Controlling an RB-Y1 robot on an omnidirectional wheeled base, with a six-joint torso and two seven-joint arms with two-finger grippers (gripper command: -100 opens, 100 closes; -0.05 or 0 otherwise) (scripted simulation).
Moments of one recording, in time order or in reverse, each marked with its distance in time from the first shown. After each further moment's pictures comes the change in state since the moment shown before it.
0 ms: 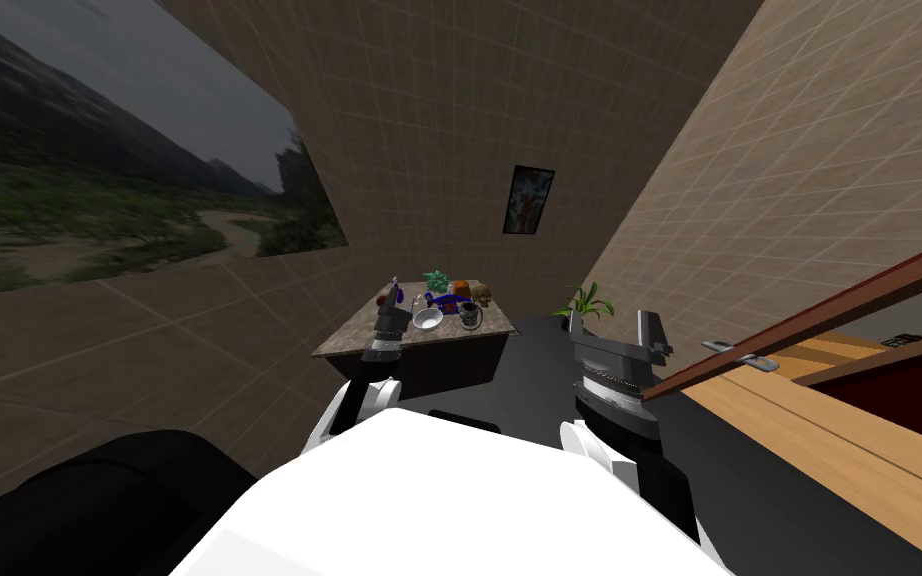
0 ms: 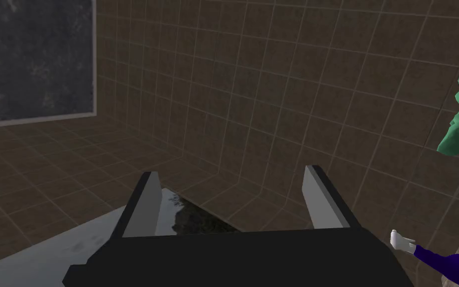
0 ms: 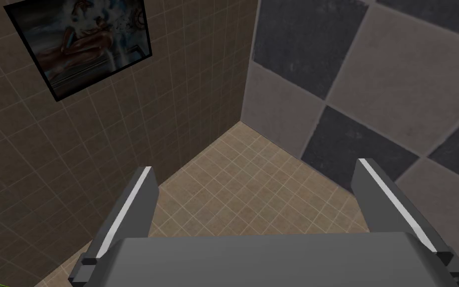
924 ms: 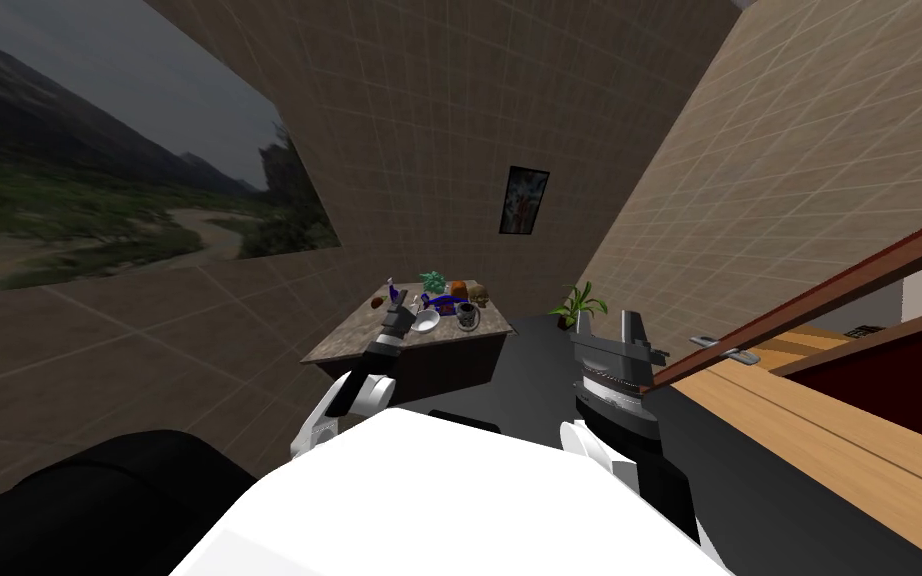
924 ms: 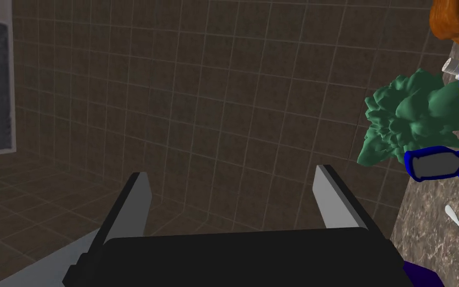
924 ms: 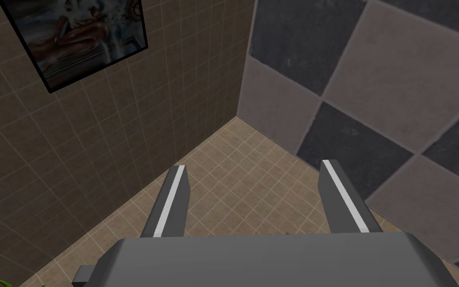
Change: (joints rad) left arm -0.037 0.141 0.020 -0.002 0.073 0.232 0.043; right arm 0.000 0.000 0.000 0.000 0.000 0.000 0.000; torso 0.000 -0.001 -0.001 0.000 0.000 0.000
